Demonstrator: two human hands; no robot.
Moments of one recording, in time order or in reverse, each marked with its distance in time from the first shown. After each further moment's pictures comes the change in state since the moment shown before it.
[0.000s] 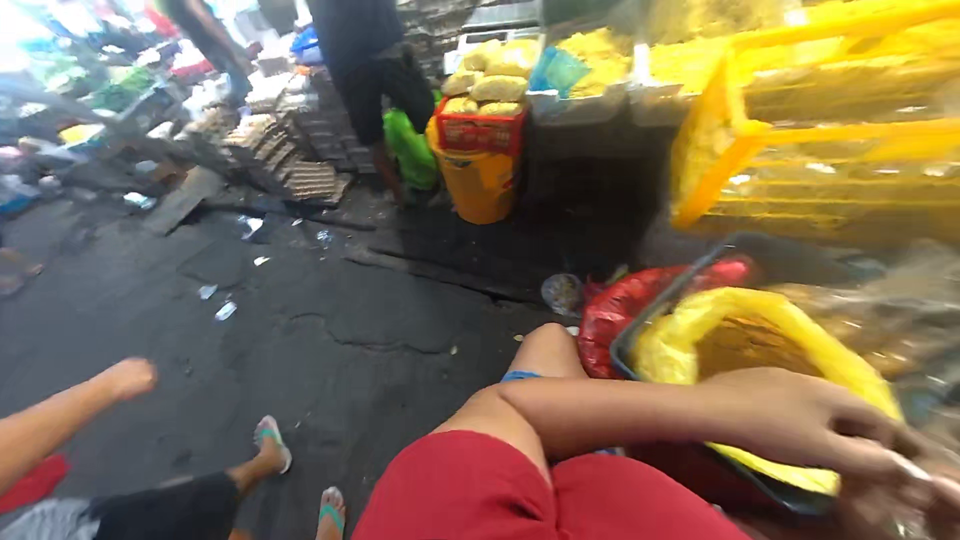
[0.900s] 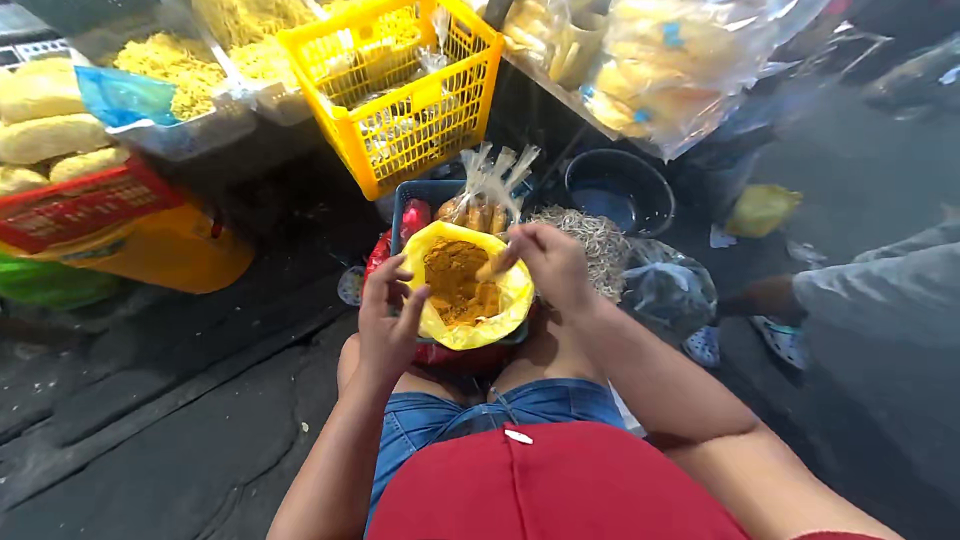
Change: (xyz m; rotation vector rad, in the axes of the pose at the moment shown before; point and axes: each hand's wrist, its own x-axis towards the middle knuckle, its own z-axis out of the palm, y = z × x) left_hand -0.033 -0.075 -0.032 -0.140 0.556 0.107; right_hand 0.059 -0.032 -0.014 -1.230 0.295 -0.102
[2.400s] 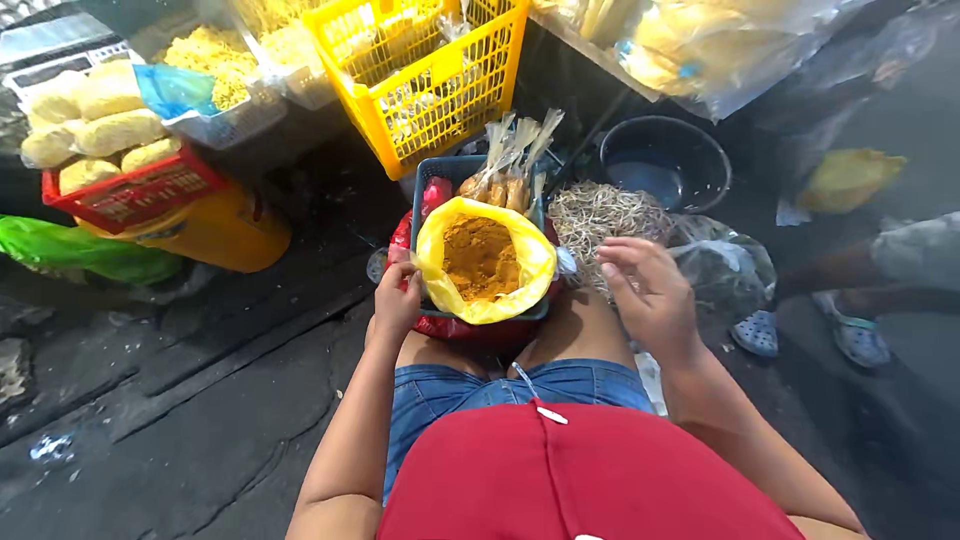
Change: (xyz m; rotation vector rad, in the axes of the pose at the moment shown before) left_hand -0.014 -0.061 -0.009 0.309 -0.104 -0.321; right_hand -0.090 0.037 -0.047 0.003 0.146 -0.090
